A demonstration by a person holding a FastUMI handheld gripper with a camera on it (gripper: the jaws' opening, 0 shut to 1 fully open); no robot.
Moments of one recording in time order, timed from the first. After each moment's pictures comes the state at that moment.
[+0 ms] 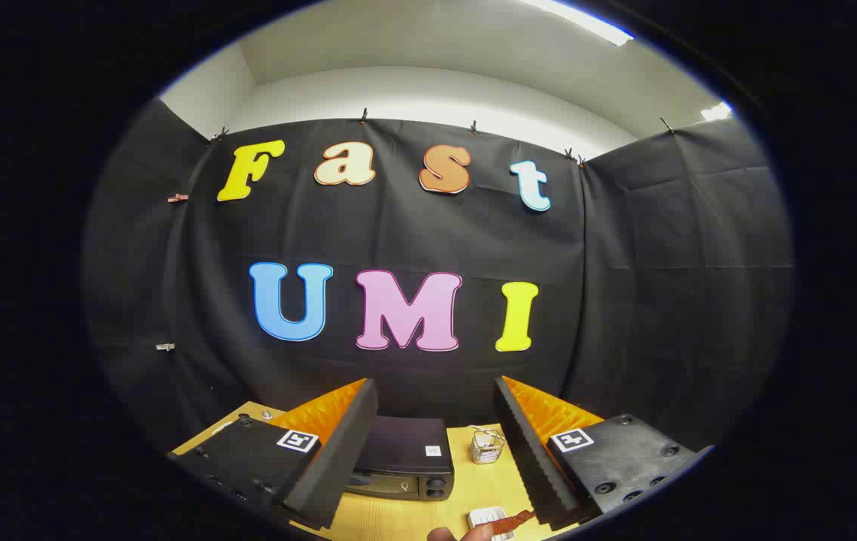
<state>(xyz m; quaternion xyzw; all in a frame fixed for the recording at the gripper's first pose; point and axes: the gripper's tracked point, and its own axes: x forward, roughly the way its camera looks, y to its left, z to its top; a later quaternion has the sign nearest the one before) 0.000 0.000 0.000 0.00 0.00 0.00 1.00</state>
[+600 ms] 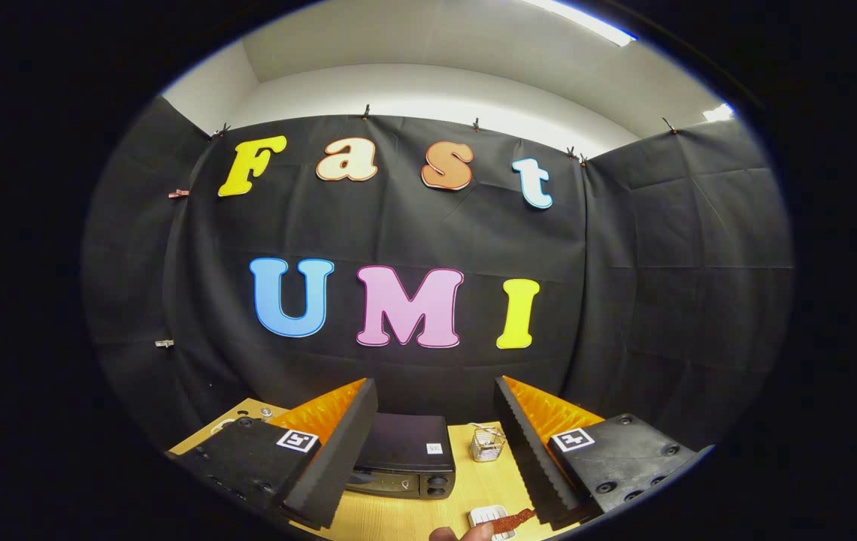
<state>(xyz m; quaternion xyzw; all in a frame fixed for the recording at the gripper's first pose) 0.003 0.006 -0.007 0.00 0.00 0.00 1.00</state>
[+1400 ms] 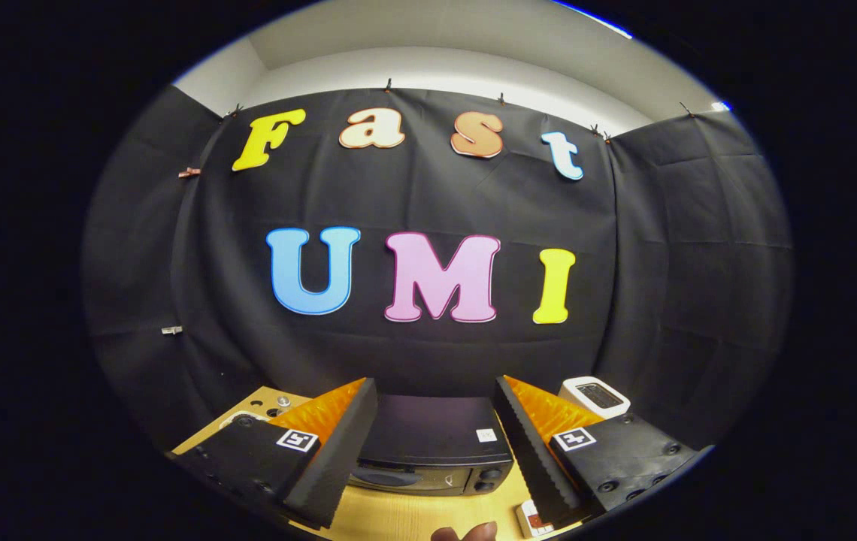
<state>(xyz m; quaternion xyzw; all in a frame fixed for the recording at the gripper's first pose) 0.053 0.099 -0.095 0.00 0.05 0.03 1.00</state>
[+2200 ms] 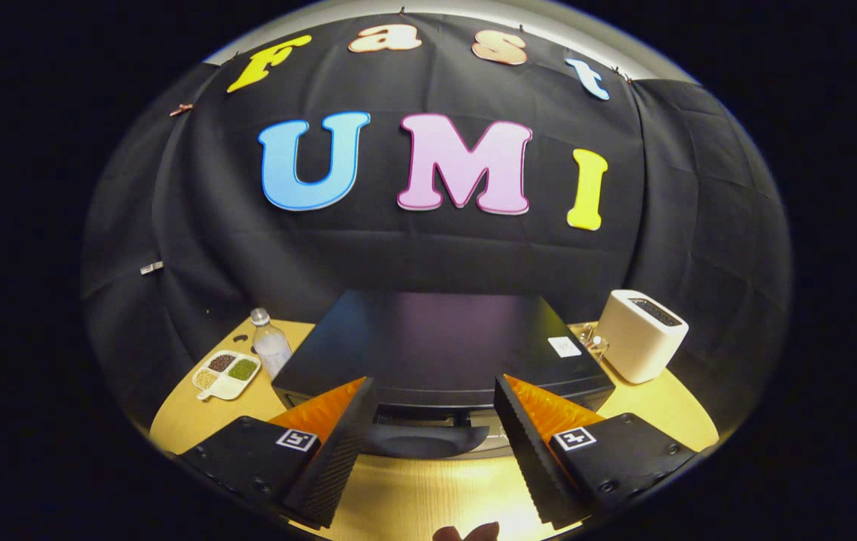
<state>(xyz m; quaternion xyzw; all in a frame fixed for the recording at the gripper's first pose) 0.110 0.158 -0.293 0.00 0.22 0.03 0.98</state>
